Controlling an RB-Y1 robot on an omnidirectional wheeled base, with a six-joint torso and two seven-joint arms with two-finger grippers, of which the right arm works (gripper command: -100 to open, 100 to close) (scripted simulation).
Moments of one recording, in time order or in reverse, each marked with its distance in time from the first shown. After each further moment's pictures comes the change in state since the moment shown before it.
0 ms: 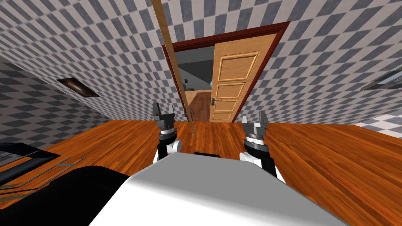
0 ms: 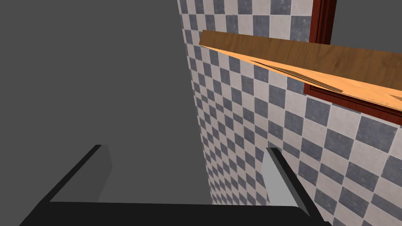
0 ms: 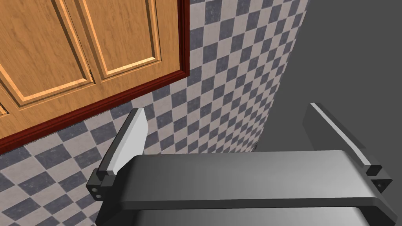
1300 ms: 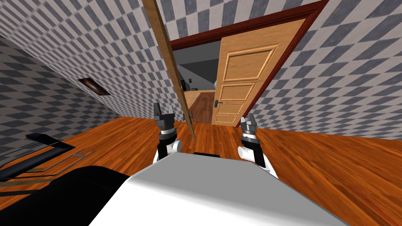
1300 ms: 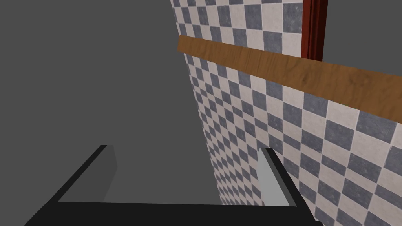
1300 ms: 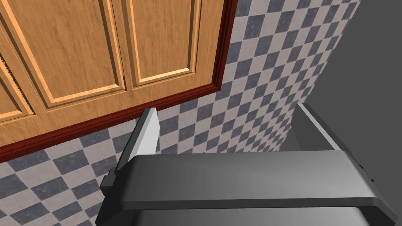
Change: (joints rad) arm -0.185 -0.027 -0.102 0.279 -0.012 -0.003 0.069
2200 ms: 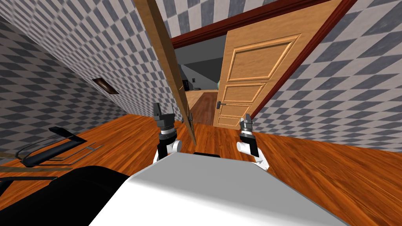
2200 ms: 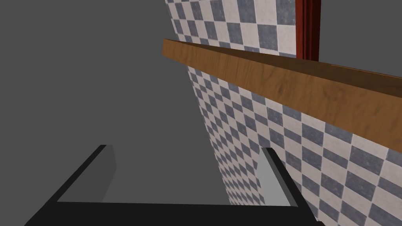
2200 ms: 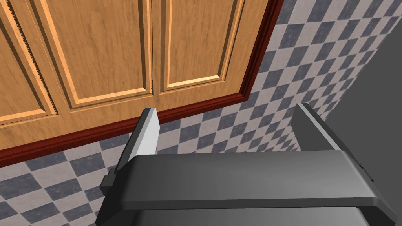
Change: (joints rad) arm -0.166 -0.007 -0.092 0.242 -0.010 0.004 0.064
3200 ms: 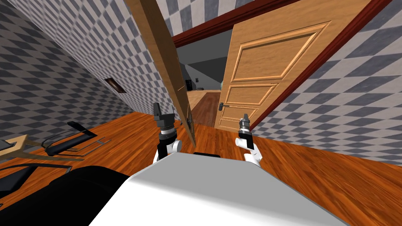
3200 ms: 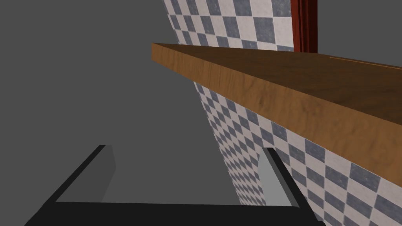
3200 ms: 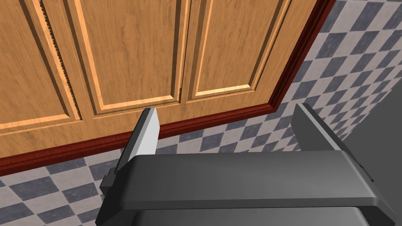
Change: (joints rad) arm -0.169 0.002 -0.093 0.244 -0.011 0.000 0.063
